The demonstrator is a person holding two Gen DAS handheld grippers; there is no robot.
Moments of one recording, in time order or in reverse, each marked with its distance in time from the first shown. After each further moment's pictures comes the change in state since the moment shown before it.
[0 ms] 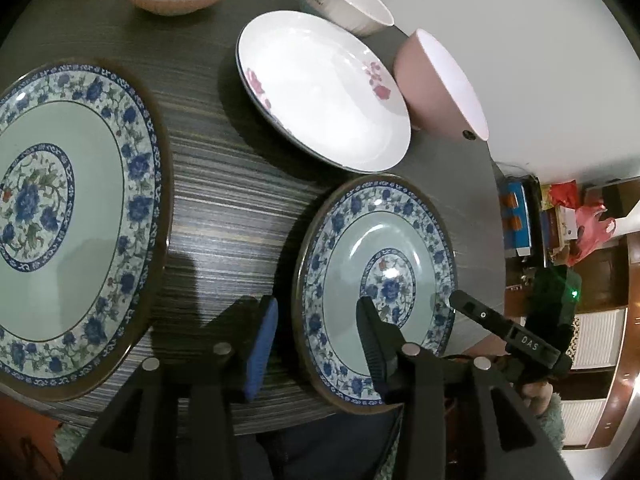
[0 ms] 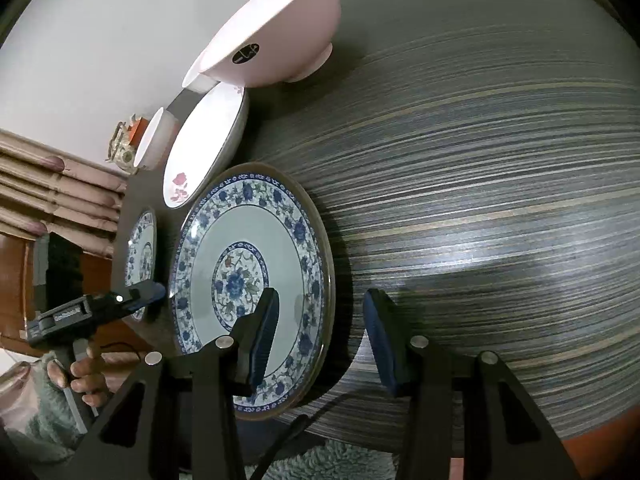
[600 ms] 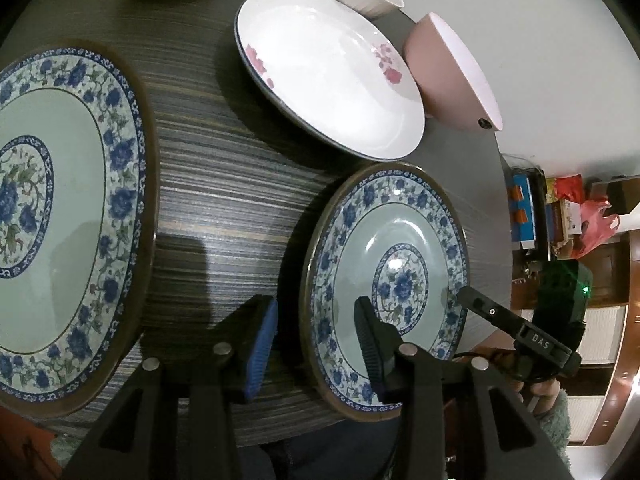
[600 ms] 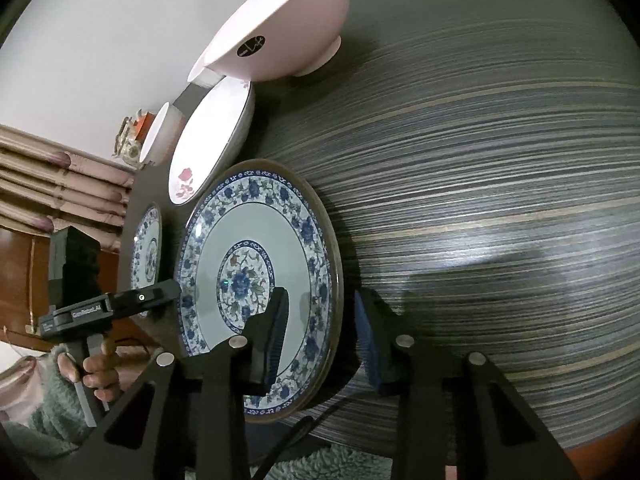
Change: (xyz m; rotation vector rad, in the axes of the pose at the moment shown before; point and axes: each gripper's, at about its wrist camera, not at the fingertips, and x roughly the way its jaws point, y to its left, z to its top) left arm 0.017 0.004 0.002 -0.002 0.039 0.000; right arm 0.007 0.001 0.004 -0.011 0.024 0.031
